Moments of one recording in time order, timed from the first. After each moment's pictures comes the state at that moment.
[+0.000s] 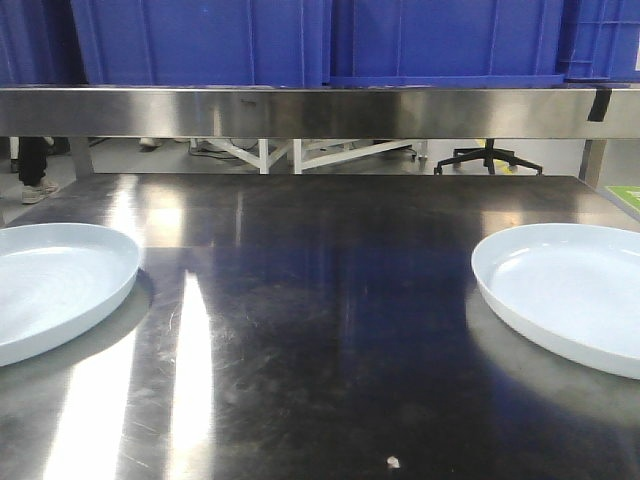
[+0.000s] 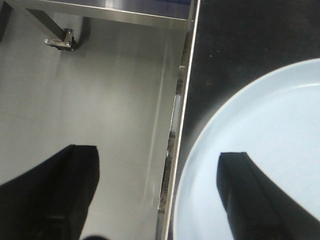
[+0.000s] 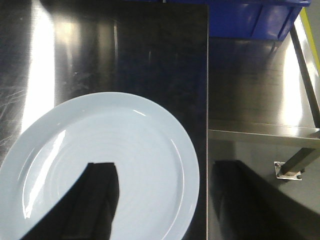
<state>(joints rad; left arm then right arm) -0.01 1.48 -0.83 0.08 0.48 -0.09 0.06 0.80 -0.44 -0.13 0.28 0.21</state>
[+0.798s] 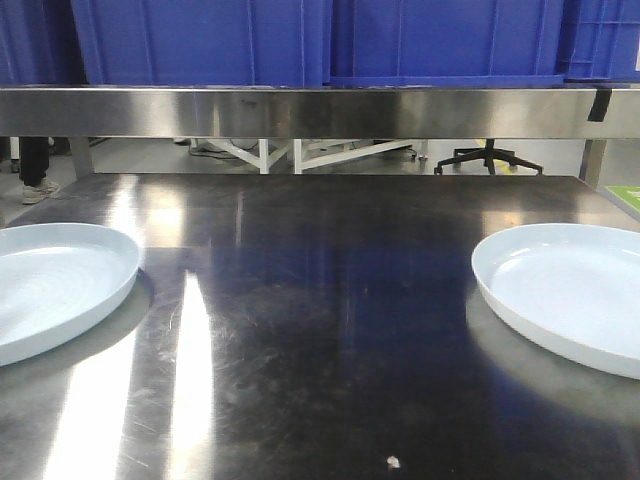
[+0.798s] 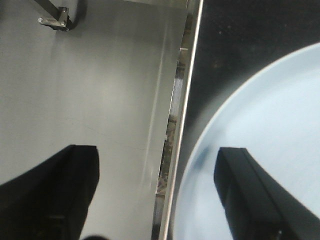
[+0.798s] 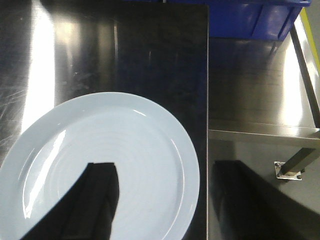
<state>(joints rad) -0.01 1.55 -0.83 0.07 0.49 -0.09 0.06 0.80 -0.44 -0.13 0.28 0.21</state>
